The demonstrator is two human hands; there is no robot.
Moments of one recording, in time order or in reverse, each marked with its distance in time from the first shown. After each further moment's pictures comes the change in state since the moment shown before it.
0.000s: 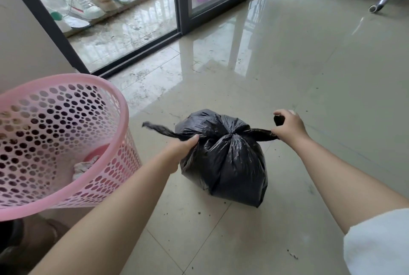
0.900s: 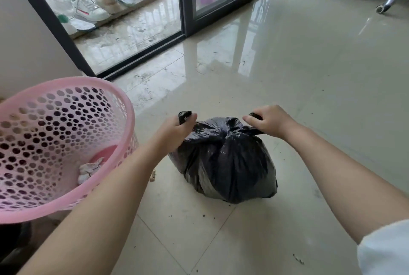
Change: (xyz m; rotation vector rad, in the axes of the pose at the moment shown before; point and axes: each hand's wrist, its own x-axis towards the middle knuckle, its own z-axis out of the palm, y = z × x) left_hand -0.014 0.042 -0.033 0.386 0.022 0.543; right_hand -0.008 -0.062 -0.005 -0.332 -0.291 -0.484
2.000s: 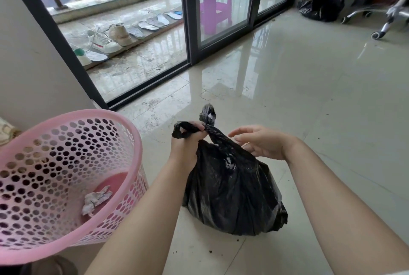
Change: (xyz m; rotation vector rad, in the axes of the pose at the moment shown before) left_hand 0.031 0.024 0.016 -0.808 0.290 -0.054; right_hand 0.017 -0.027 -0.018 0.973 -0.483 0.169
